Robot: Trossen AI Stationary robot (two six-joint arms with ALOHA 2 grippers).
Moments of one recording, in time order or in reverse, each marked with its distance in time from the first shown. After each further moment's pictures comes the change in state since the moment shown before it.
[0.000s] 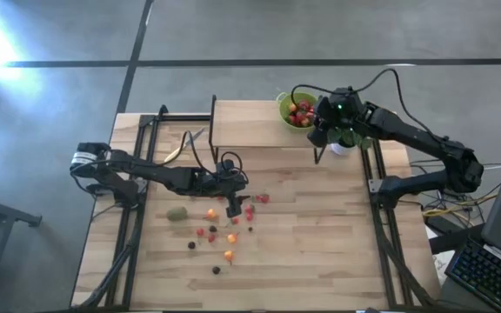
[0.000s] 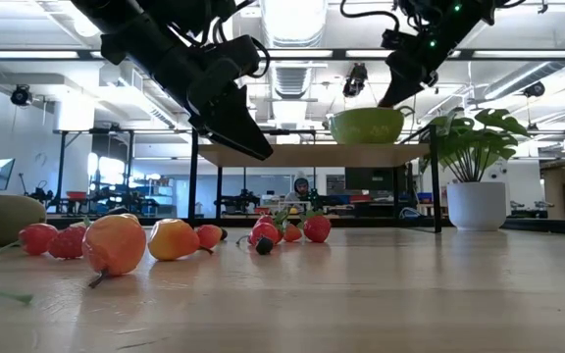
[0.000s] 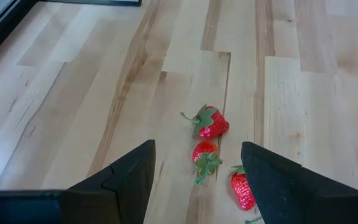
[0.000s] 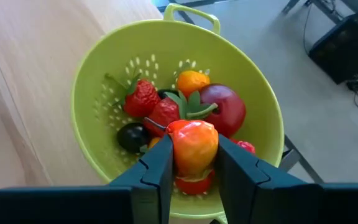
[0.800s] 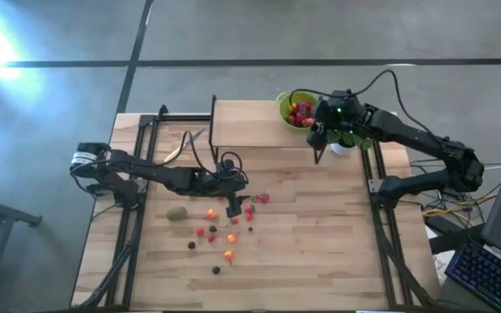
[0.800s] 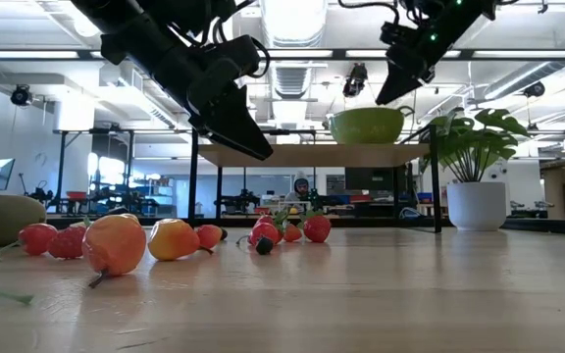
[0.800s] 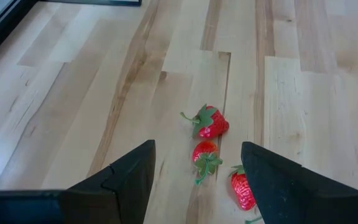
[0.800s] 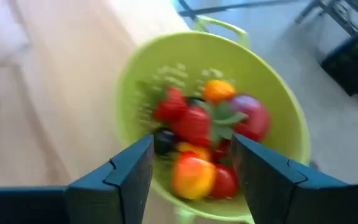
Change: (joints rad) left arm 0.000 0.000 0.000 0.000 0.000 0.000; right arm 0.062 -0.007 0.007 -0.013 -0.008 0.004
